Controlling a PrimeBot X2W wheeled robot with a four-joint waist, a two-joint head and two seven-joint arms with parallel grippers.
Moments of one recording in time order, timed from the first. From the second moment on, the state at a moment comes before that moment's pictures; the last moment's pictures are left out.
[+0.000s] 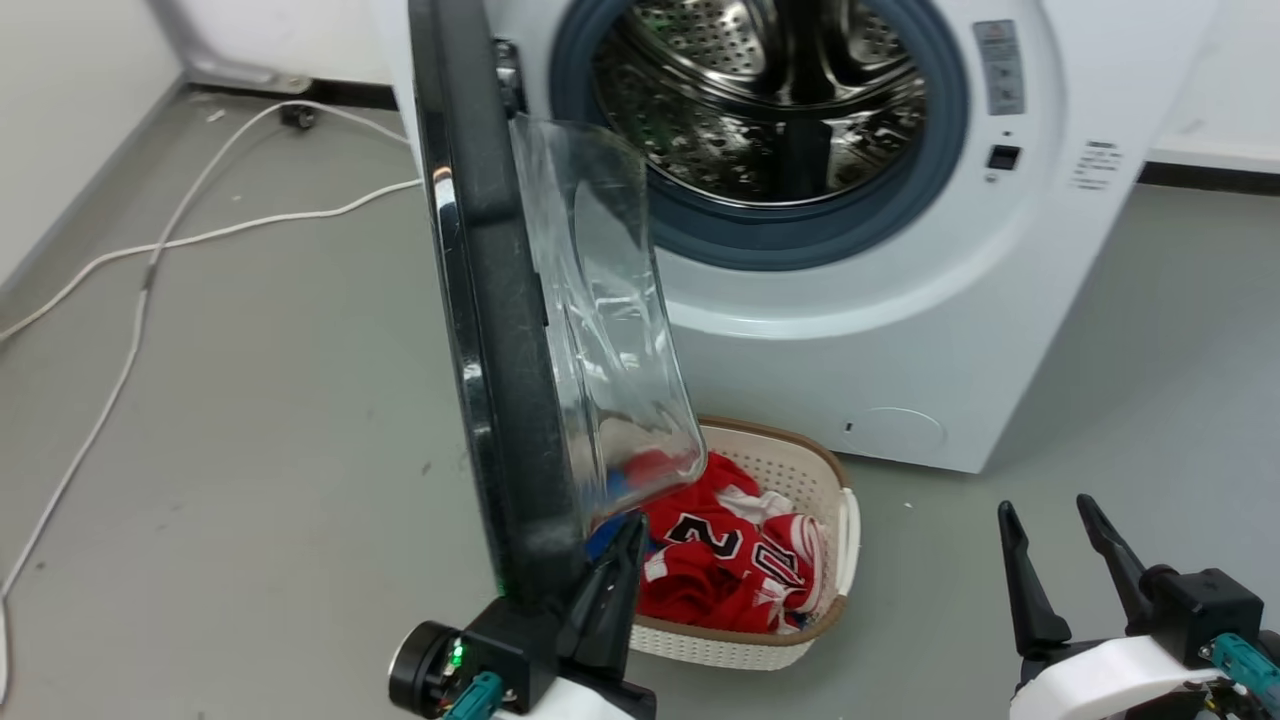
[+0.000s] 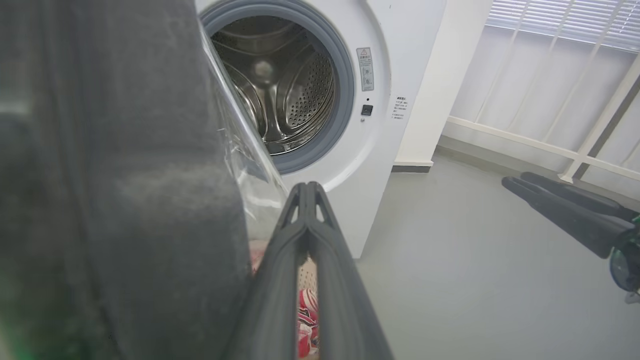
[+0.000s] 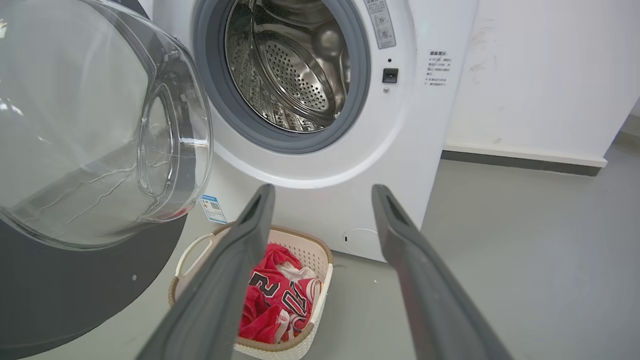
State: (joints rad) left arm -0.04 0.14 -0.55 -0.01 -0.32 0.15 -0.19; right arm 0.06 -0.07 -0.02 0.04 0.11 0.13 -0.11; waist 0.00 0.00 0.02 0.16
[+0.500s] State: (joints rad) left arm -0.02 0.23 -0.37 -0.04 -0.37 0.20 -0.24; right arm 0.06 -0.07 -0.04 0.02 0.10 0.13 -0.10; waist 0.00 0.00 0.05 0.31
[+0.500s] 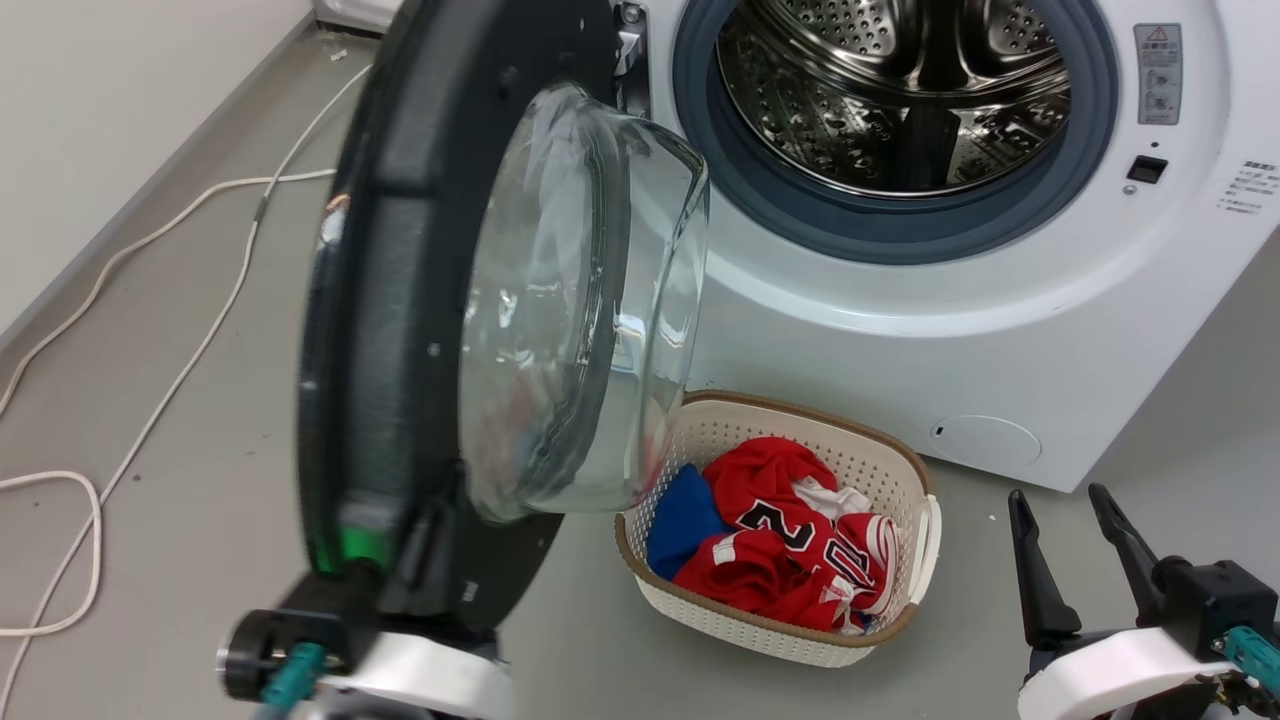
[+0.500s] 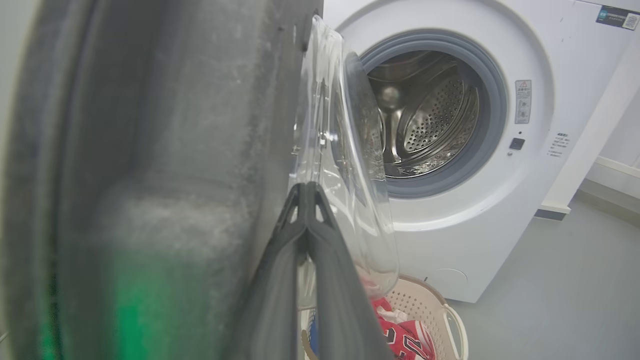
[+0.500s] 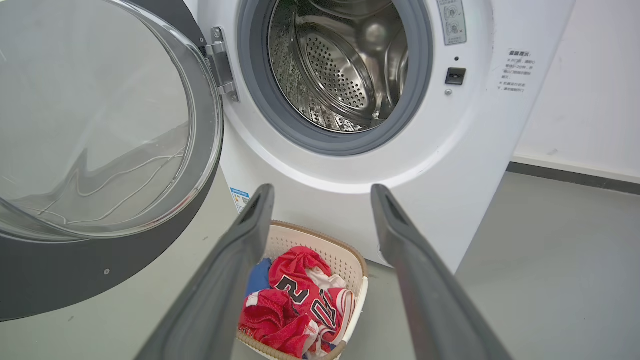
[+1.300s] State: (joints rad) left arm -0.17 0.40 0.03 0.28 -0.59 0.10 -0.26; right arm 0.01 -0.11 -0.04 0.01 0.12 0.13 -0.08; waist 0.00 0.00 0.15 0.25
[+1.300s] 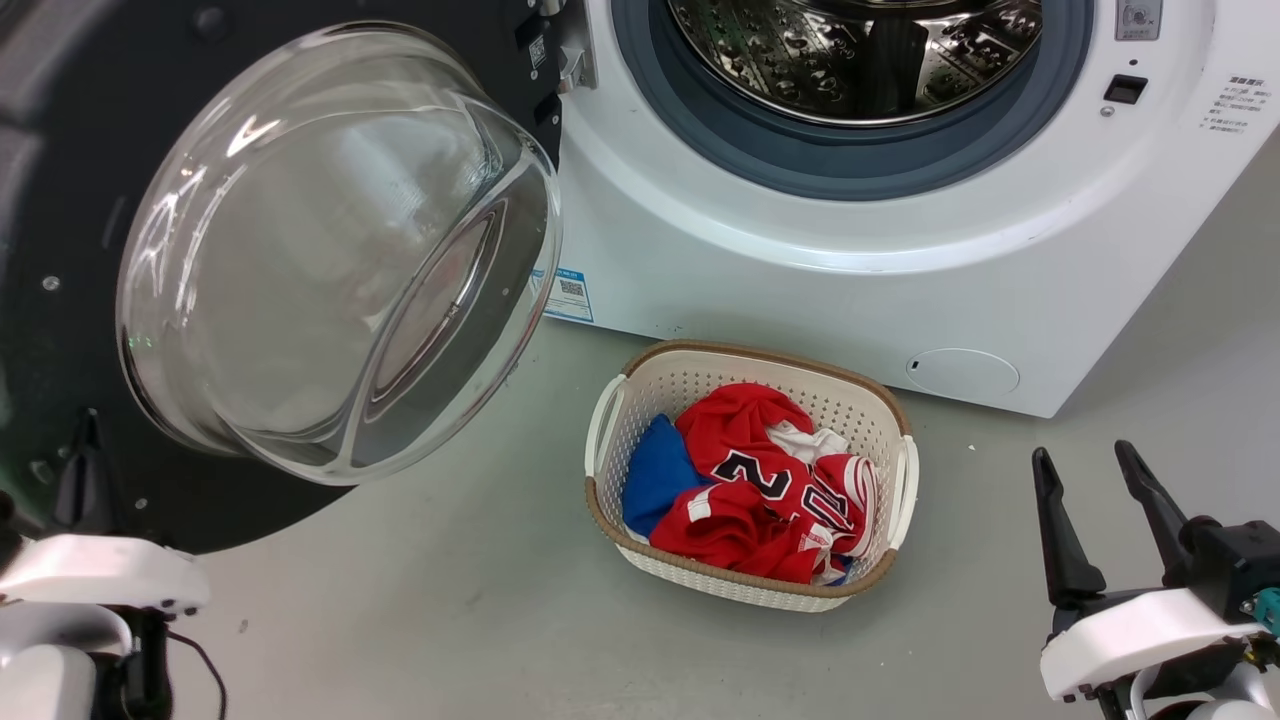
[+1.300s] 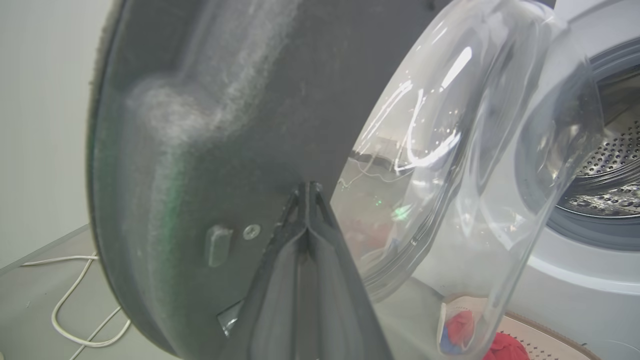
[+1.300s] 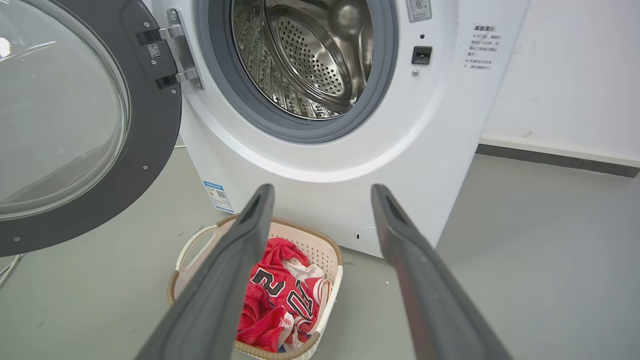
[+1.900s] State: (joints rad) left arm -0.16 0.37 0.06 0.29 -0.47 0.07 -0.26; right arm 0.00 -0.10 -0.03 0.04 0.13 0.13 -0.09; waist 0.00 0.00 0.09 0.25
